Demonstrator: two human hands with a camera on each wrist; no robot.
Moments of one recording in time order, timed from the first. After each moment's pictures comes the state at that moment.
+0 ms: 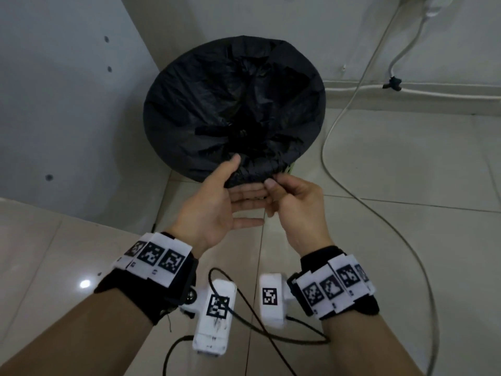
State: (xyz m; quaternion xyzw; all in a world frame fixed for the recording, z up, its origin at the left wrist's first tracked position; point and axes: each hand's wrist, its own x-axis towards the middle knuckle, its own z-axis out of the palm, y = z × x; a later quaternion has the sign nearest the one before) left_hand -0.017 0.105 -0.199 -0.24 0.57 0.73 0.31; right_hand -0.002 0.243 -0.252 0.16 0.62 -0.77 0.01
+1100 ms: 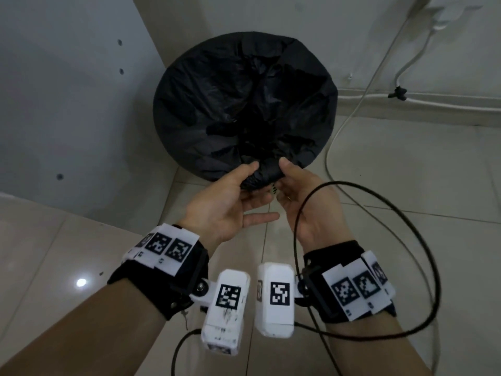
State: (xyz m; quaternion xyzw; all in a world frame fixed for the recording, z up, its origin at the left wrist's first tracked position) left_hand -0.026 0.117 -0.189 -0.28 0.53 0.75 0.27; right_hand -0.017 0.242 -0.215 0.25 0.39 -0.88 0.07
